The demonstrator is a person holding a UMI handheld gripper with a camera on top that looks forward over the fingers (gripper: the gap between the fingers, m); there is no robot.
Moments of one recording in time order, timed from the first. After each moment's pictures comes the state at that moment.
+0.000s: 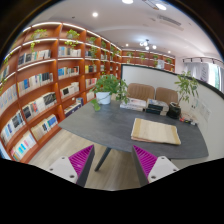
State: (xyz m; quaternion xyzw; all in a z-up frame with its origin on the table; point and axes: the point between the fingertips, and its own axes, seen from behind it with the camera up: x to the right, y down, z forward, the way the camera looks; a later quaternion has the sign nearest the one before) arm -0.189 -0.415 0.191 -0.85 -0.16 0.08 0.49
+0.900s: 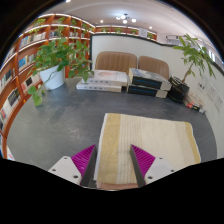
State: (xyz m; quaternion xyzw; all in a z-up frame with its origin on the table) arm -0.122 -0.080 -0.009 -0.92 -0.06 -0.01 0.39
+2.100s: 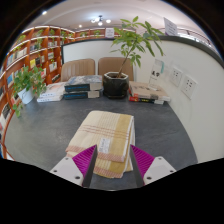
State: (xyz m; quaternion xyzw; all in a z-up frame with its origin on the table) arm 0.170 -0.124 0.053 -0.91 0.02 -0.03 0.40
